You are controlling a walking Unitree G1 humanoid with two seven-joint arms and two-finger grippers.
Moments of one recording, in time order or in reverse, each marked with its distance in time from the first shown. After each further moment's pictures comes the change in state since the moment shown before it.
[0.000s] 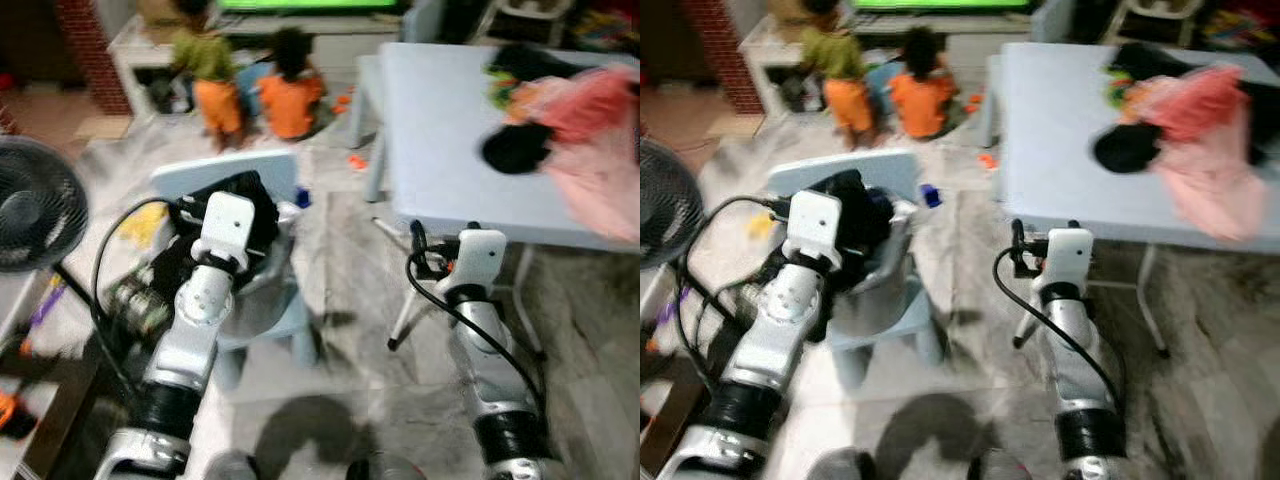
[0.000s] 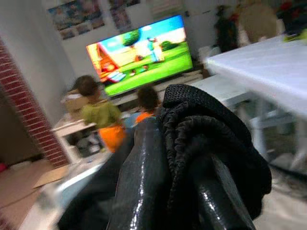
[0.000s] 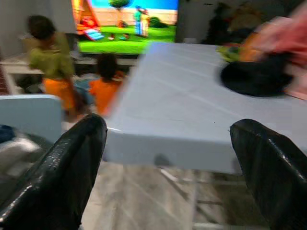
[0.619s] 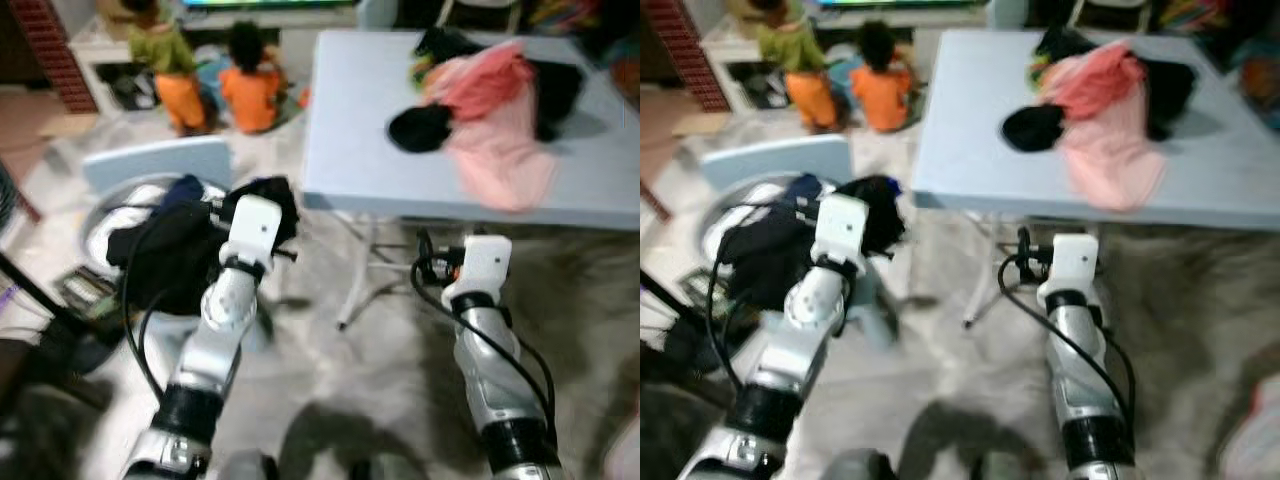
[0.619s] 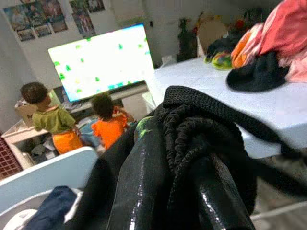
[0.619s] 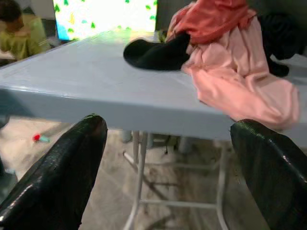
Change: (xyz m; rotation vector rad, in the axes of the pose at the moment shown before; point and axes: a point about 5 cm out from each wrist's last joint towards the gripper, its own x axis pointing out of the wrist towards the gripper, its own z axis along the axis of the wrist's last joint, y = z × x) left arm 0.006 -0.015 0.011 -0.020 -0.028 -0.053; right arm -0.003 0.007 -0.003 0.006 0.013 0.013
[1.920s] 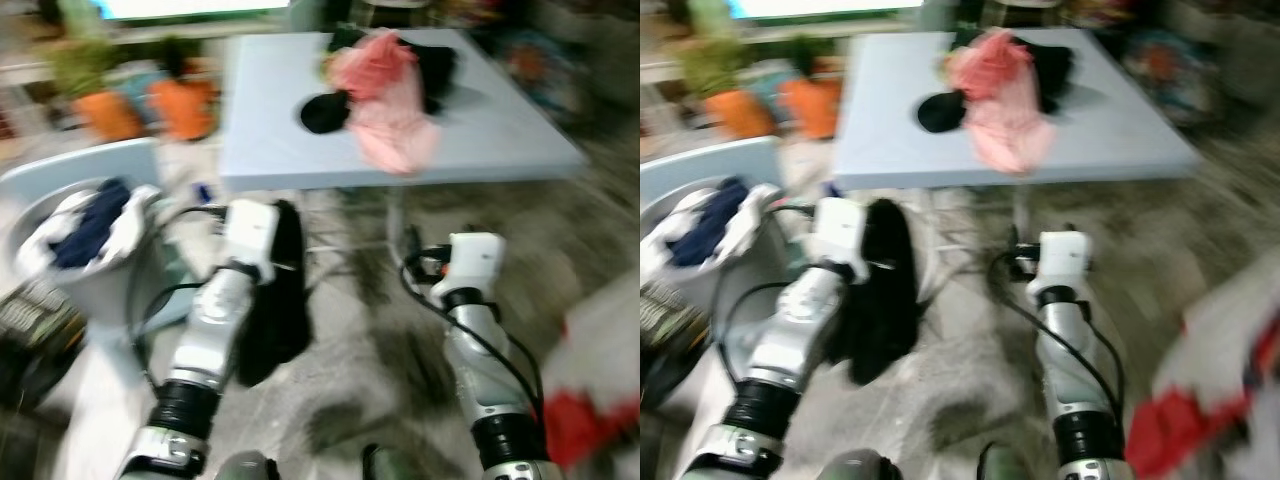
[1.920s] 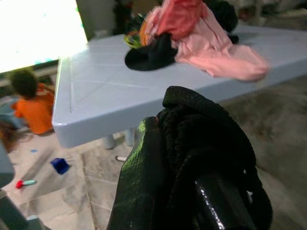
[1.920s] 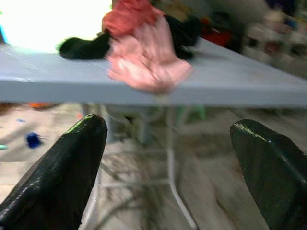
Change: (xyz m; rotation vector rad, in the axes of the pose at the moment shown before) left arm -0.003 0.000 -0.021 -0.162 0.168 -0.064; right arm 0.001 0.005 0.000 -0.020 -0.002 0.022
